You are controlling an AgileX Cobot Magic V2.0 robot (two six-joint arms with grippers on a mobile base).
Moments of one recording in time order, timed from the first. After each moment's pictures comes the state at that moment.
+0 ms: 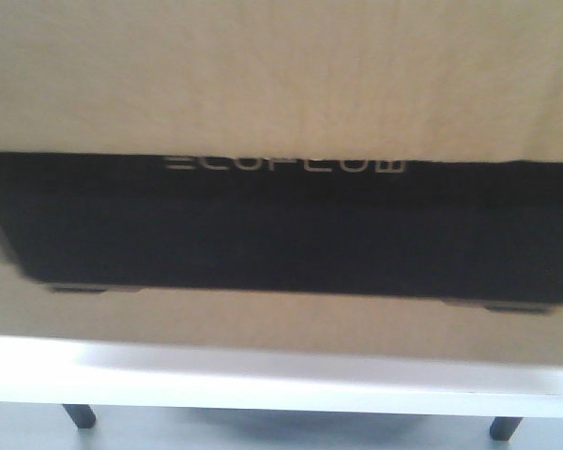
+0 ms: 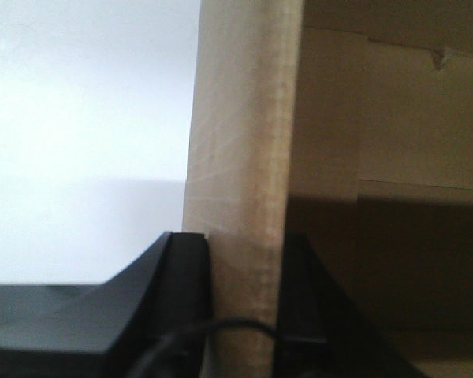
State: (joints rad) left arm -0.29 0.97 -1.22 -0.02 1.05 -0.15; right arm 0.02 0.89 -1.16 0.17 1.18 0.11
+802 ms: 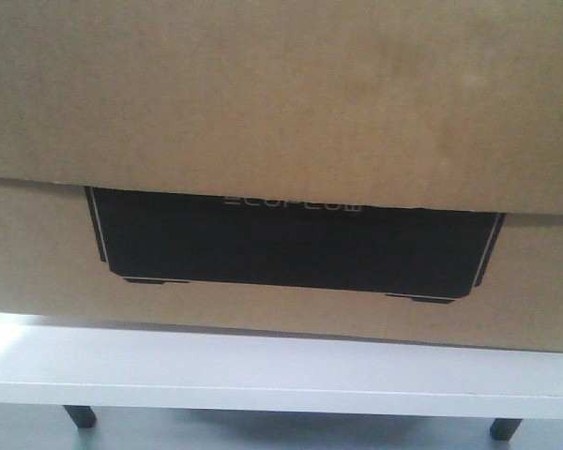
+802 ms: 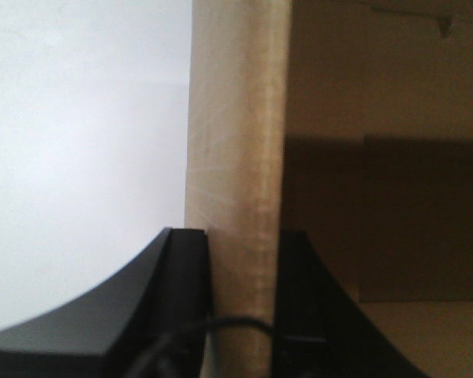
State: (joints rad) left arm -0.28 1.34 -1.37 0.02 1.00 -0.12; right arm 0.01 1.27 -1.15 0.16 0.88 0.02
